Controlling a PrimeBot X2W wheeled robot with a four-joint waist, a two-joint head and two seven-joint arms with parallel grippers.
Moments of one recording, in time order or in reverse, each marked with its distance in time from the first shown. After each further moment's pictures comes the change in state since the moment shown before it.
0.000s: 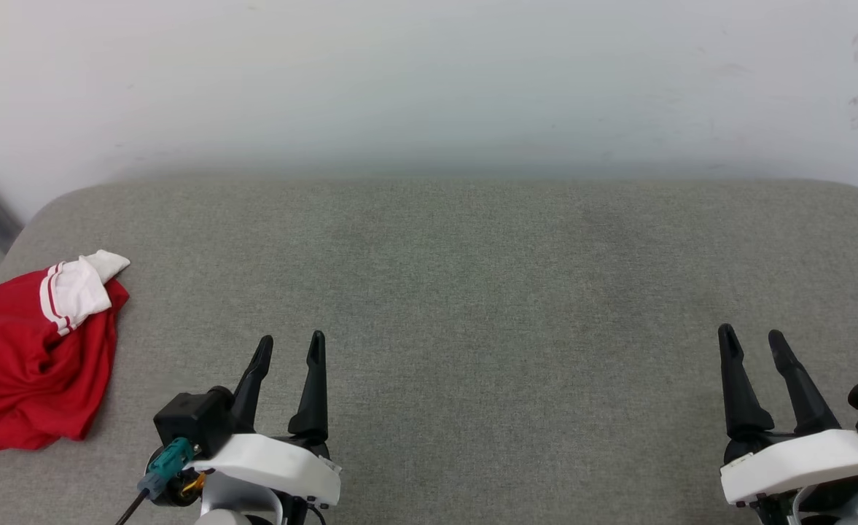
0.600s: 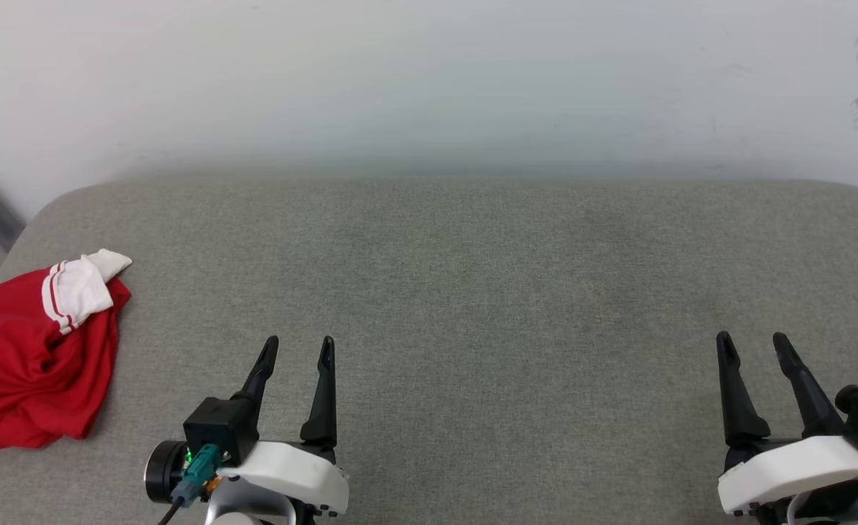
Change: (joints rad) left arm 0.000 0.000 -0.020 0.019 0.162 0.027 -0.038; right arm 0.018 0.000 -0.005 -0.021 -0.161 0.000 -0.002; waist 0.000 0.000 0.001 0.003
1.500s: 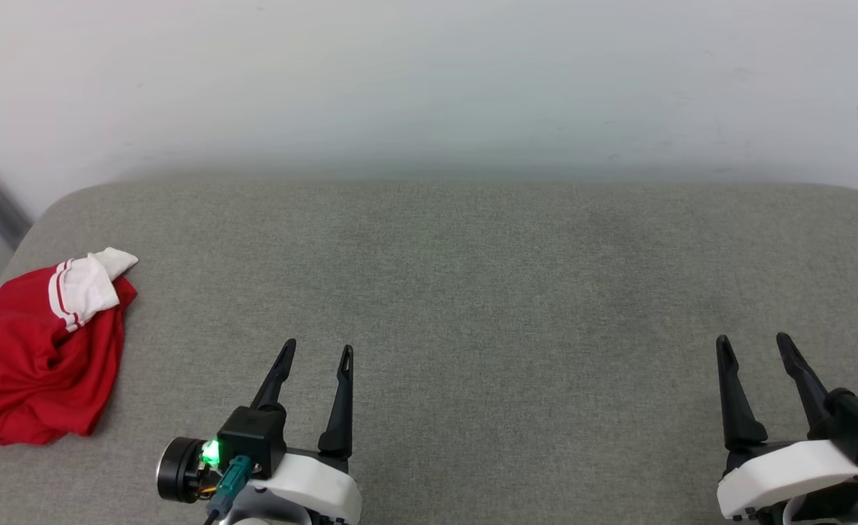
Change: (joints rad) left arm 0.001 0.000 -0.035 0.025 0.126 0.018 -0.046; right arm 0.003 0.000 -0.007 0.002 -0.136 0.000 -0.026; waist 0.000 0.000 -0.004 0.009
